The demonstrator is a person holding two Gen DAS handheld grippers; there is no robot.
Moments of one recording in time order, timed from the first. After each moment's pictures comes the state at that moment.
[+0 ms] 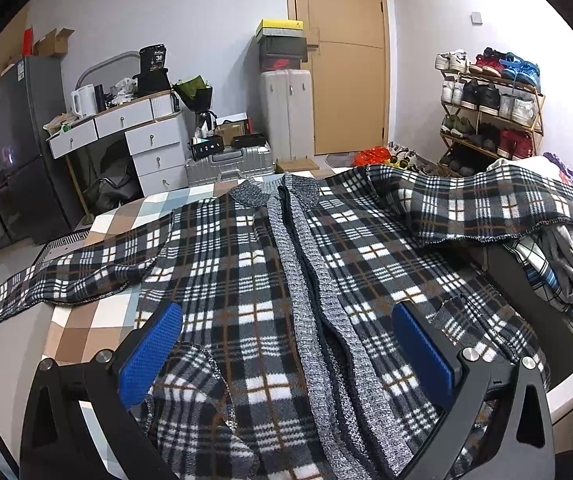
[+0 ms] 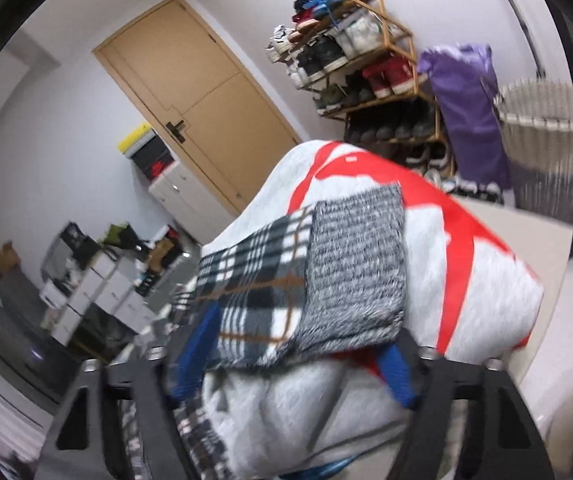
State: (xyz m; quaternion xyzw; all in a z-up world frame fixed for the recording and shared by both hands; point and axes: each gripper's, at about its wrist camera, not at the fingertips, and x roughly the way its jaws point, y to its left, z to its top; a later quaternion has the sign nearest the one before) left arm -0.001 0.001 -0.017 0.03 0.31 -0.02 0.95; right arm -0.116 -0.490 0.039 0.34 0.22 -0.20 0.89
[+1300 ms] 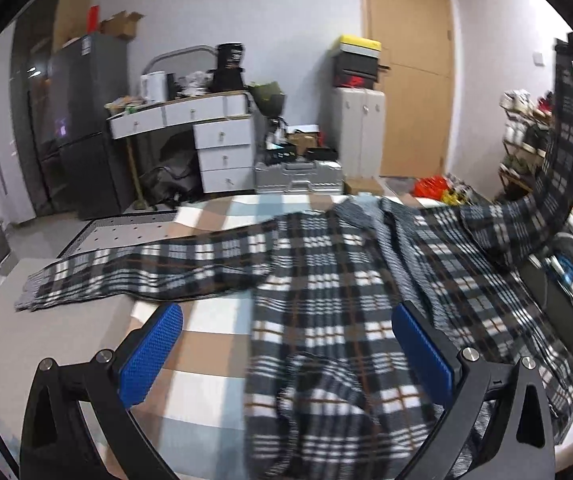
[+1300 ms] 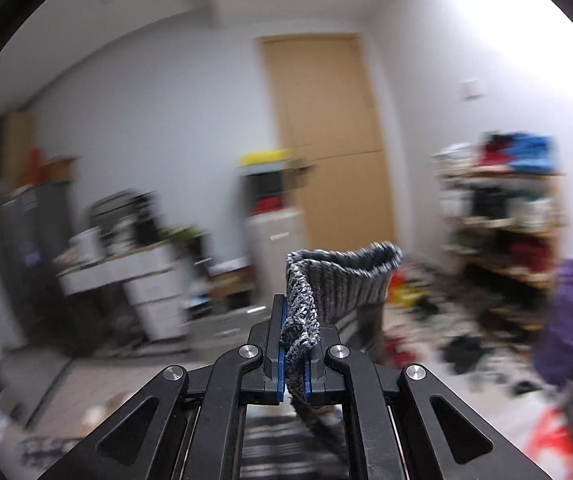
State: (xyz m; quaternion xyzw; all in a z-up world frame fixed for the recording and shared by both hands) left arm -0.009 0.115 -0.001 -0.02 0.28 0.07 0.96; right arm 0.121 -0.284 0.272 0.11 0.14 -0.06 0.98
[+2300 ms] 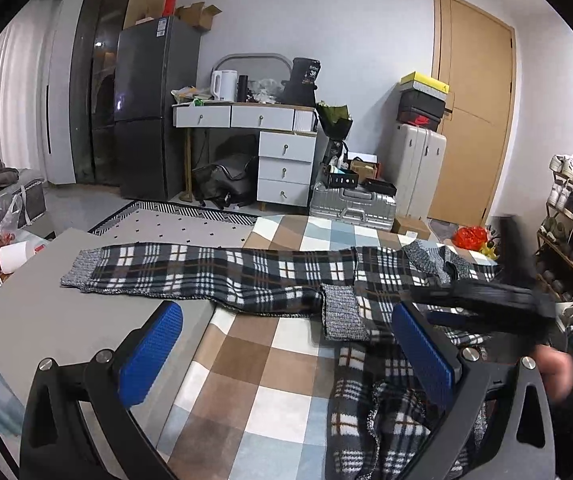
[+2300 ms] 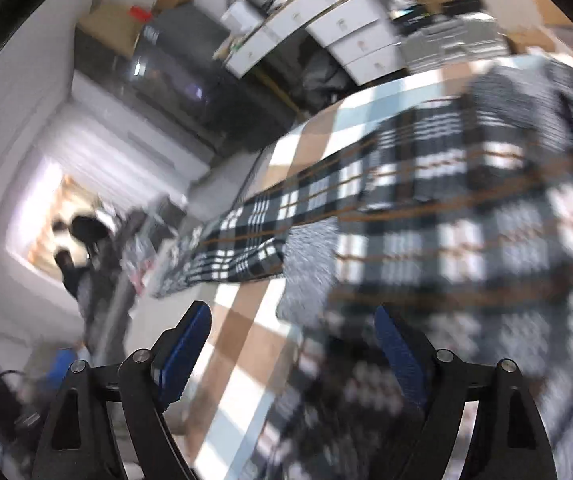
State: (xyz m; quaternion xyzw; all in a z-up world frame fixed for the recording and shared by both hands) left arm -0.027 0.198 0.006 -0.09 0.24 0.15 0.96; right arm 0.180 -0.046 -0.049 0.25 0.47 0.31 0.79
